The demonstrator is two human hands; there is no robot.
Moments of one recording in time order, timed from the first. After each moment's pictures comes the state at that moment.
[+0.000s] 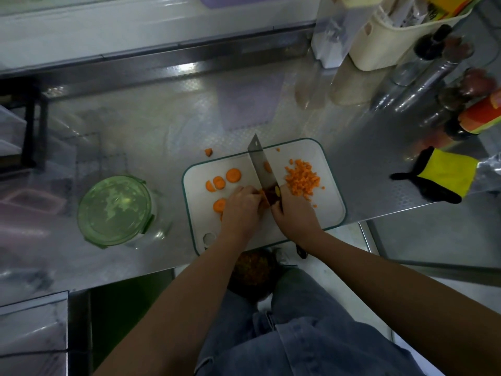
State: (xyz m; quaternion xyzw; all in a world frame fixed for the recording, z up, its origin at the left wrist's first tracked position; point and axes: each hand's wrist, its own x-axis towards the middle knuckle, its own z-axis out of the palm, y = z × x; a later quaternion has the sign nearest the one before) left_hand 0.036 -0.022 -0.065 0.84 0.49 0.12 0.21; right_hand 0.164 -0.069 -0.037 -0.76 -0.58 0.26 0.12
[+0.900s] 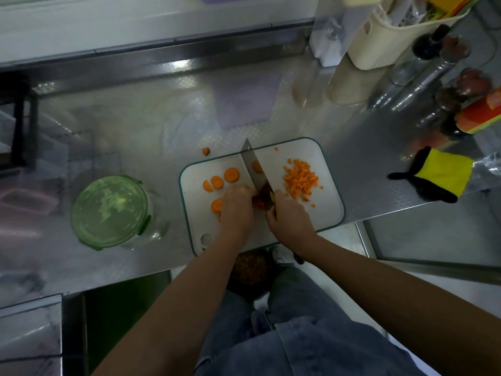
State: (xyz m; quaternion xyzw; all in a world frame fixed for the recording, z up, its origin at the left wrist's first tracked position) left_hand 0.039 -0.015 -0.068 0.78 0.55 0.15 0.25; right_hand 0.153 -0.075 -0.042 -0.76 -0.59 0.26 0.11
